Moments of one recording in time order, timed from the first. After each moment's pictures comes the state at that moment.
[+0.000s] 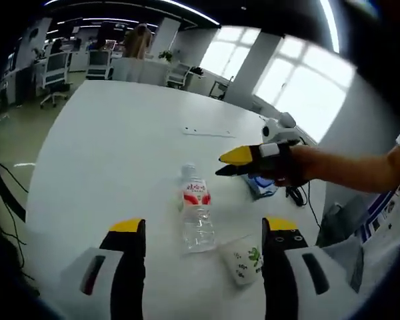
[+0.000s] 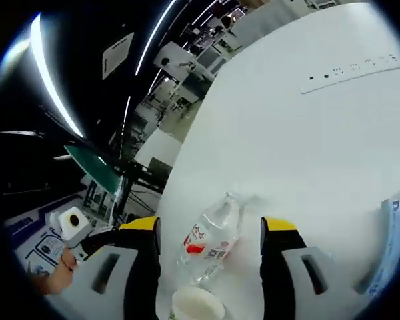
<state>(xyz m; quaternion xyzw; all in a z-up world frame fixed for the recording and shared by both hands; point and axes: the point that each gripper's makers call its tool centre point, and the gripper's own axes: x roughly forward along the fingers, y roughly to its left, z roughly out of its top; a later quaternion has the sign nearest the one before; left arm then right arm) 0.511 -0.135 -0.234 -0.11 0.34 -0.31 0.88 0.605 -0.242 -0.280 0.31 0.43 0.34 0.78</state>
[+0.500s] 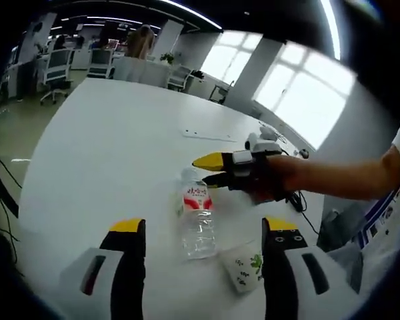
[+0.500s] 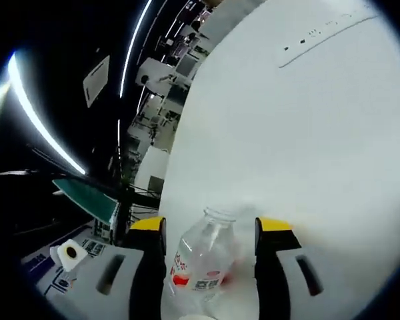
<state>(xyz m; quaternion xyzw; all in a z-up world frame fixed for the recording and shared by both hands) 0.519 -0.139 -0.241 -0.14 0.34 -0.31 0.88 0.627 -0.223 -0.313 0.38 0.45 0.30 0.75</state>
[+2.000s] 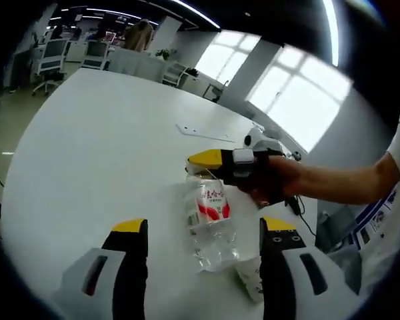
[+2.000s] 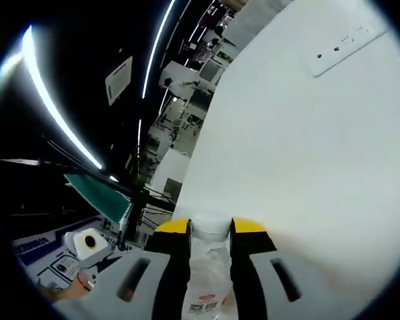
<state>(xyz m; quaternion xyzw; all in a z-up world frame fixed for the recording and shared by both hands) 0.552 -0.147 -0.265 -0.17 0.34 -0.35 0.86 0.645 -0.197 -0.283 0.36 0.38 0.39 0.76</state>
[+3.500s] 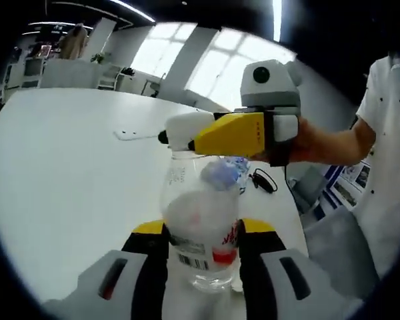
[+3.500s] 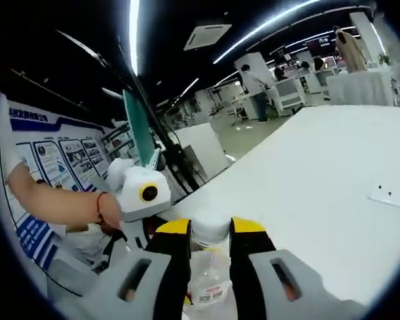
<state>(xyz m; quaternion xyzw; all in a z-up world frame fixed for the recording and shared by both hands) 0.556 -0.219 -0.262 -0.08 0.28 -0.53 0.79 0.588 -0.182 -0.195 0.07 0.24 0.54 0.80</state>
